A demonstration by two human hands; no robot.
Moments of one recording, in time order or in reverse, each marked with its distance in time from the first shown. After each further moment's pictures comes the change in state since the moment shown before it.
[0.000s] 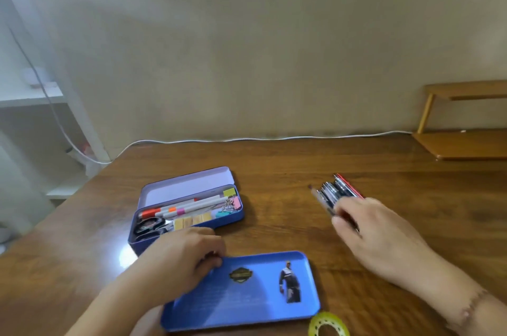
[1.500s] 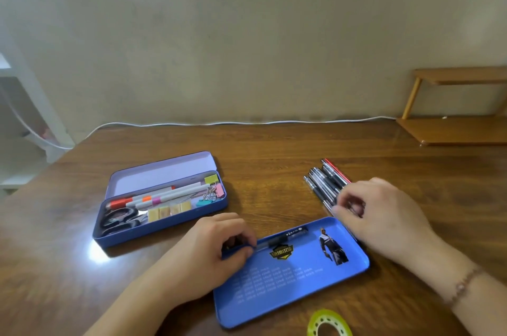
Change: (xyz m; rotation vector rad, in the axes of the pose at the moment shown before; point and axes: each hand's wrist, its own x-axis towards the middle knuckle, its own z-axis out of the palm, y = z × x) left_hand 0.034 0.040 0.028 -0.453 0.140 0.086; right_hand 0.007 0.031 0.013 -0.083 0.112 0.086
